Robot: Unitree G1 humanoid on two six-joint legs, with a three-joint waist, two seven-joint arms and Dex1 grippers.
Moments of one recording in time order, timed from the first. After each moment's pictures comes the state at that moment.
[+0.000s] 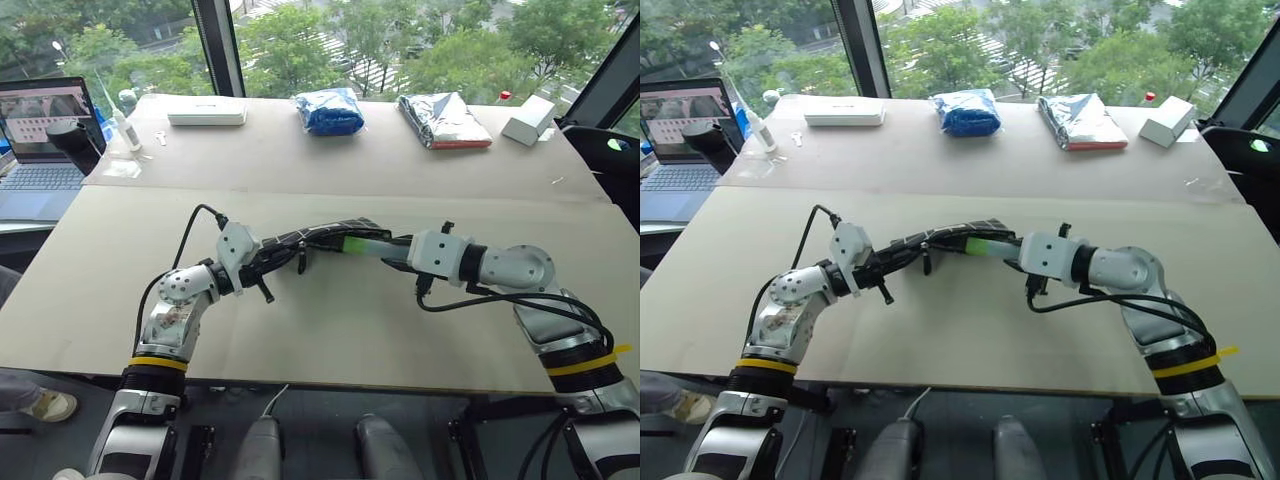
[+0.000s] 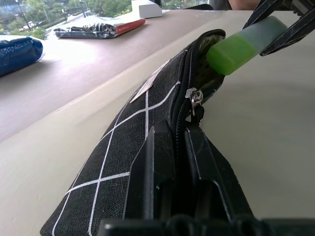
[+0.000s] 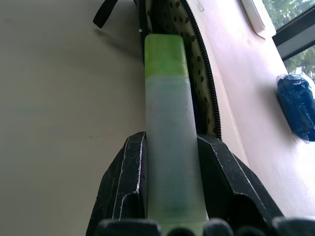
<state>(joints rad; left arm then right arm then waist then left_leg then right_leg) -0.46 0.41 -0.03 0.23 -0.25 0.00 -0.92 -0.54 -0.70 0.20 0.03 -0.11 -0.07 0.87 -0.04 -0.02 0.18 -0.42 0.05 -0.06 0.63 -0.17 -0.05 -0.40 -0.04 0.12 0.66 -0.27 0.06</state>
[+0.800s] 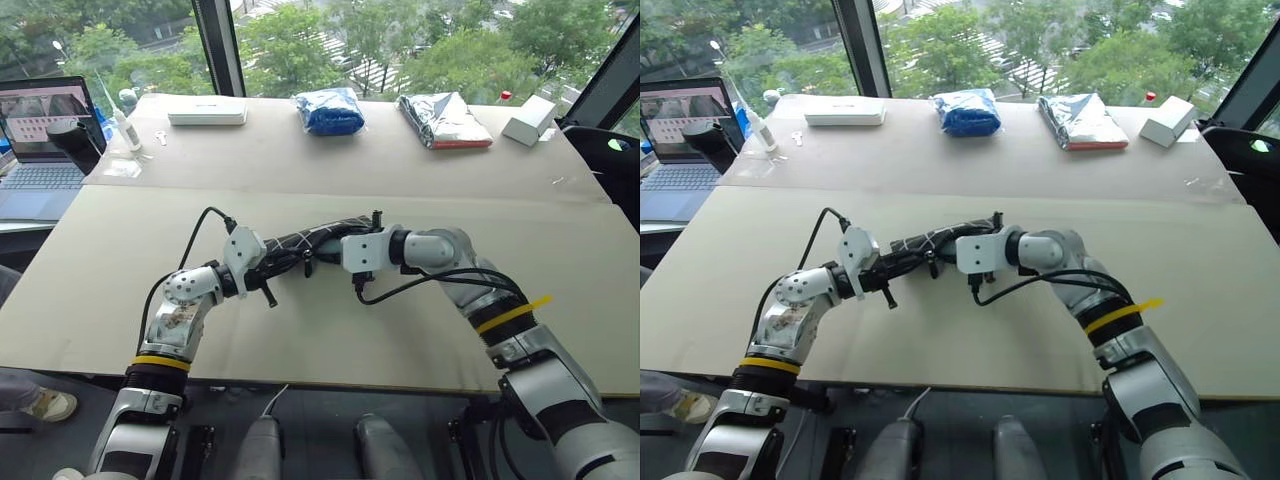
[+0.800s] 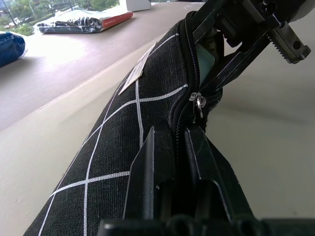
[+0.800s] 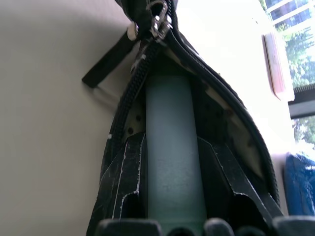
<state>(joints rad) -0.46 0.42 -0.06 0.25 -0.23 -0.01 -0.94 -0.83 -0.44 0.42 0.42 -0.36 -0.33 0.80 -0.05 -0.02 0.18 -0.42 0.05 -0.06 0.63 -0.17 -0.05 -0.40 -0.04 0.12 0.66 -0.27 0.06</state>
